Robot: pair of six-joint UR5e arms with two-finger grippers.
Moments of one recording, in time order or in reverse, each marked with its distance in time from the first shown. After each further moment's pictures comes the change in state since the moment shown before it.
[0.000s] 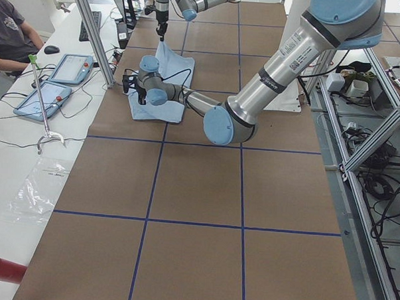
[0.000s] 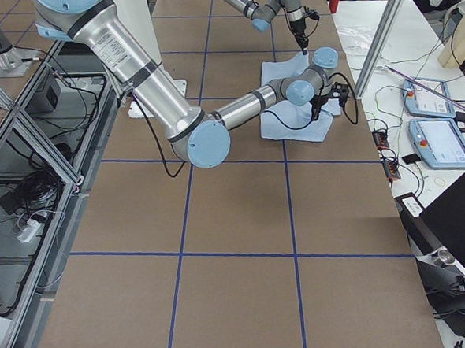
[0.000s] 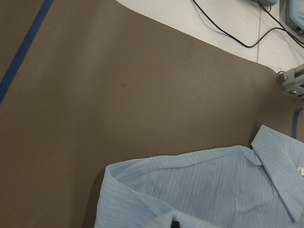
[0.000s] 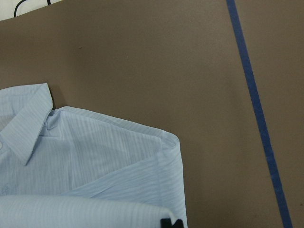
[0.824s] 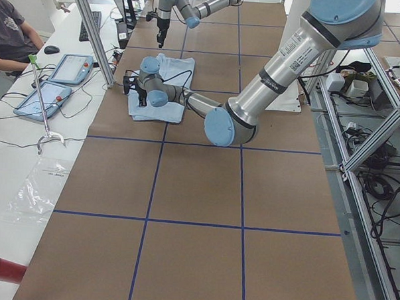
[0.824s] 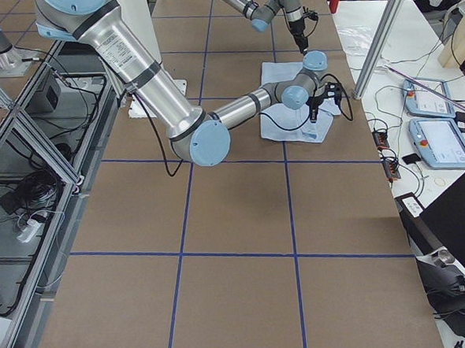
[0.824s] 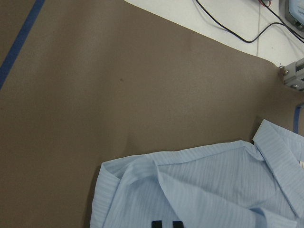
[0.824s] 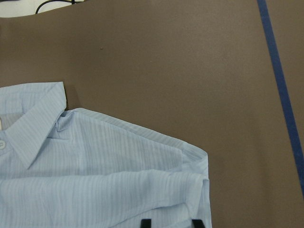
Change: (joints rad) left arm 0.000 0.020 -0.017 -0.008 0.000 0.008; right arm -0.064 -0.007 -0.027 0.126 -0.128 0.011
